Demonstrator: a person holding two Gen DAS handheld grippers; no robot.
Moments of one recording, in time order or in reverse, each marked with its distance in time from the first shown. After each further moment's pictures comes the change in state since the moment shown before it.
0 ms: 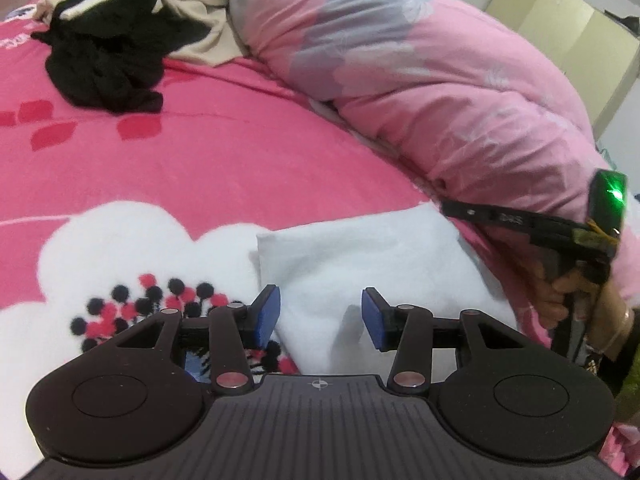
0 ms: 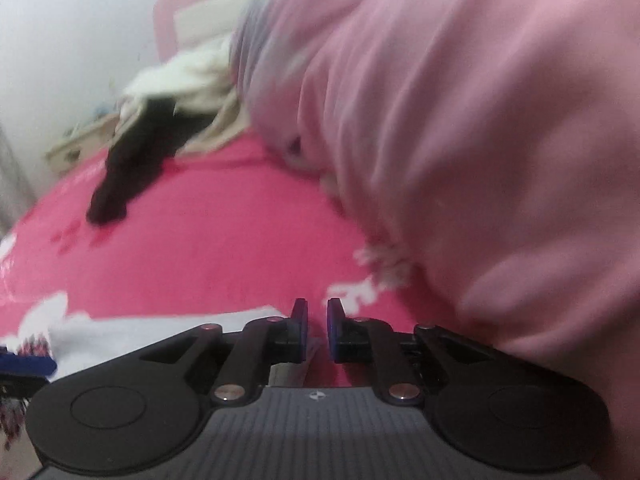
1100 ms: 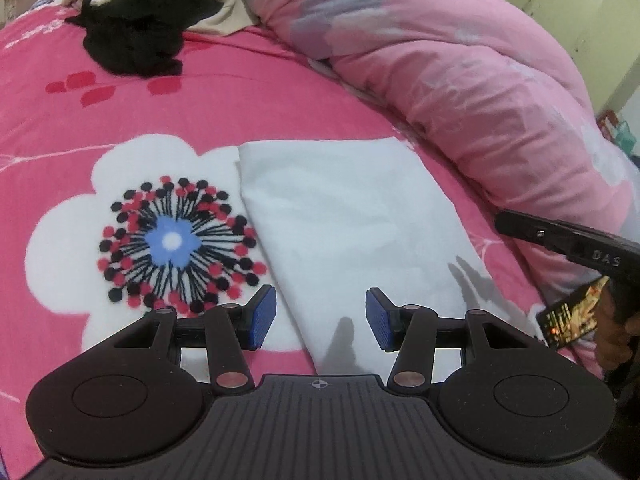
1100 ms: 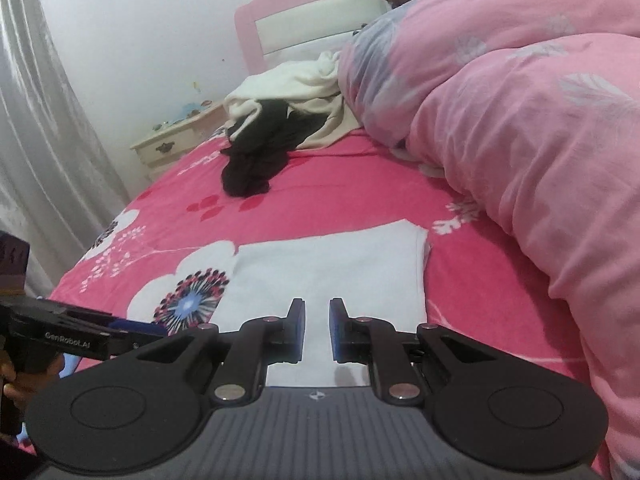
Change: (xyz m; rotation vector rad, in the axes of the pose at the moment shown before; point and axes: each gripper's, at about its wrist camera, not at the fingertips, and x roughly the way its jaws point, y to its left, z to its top) left arm -0.064 -0.064 -0.038 -0.011 0.140 0.116; right arm -0.156 0.042 -0.044 -0.011 0.051 0.237
